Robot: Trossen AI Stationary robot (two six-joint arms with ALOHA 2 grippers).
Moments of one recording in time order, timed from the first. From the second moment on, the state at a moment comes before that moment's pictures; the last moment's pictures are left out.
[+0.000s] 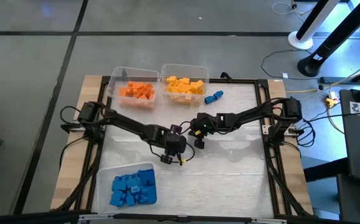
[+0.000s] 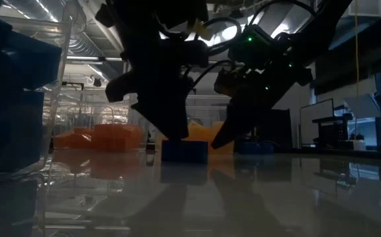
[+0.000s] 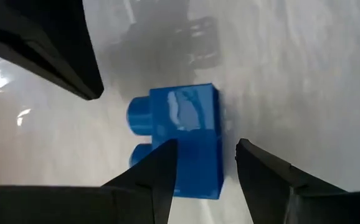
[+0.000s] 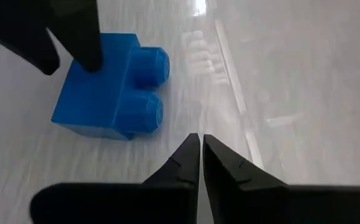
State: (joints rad) left arm -0.17 1.90 1.26 -0.50 -0.24 0.21; right arm -0.08 1.77 0.82 0.18 -0.08 0.10
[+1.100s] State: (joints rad) left arm -0.19 1.98 1.25 -0.44 -0.51 0.41; right arm 0.01 1.82 0.82 0.20 -0.03 0.17
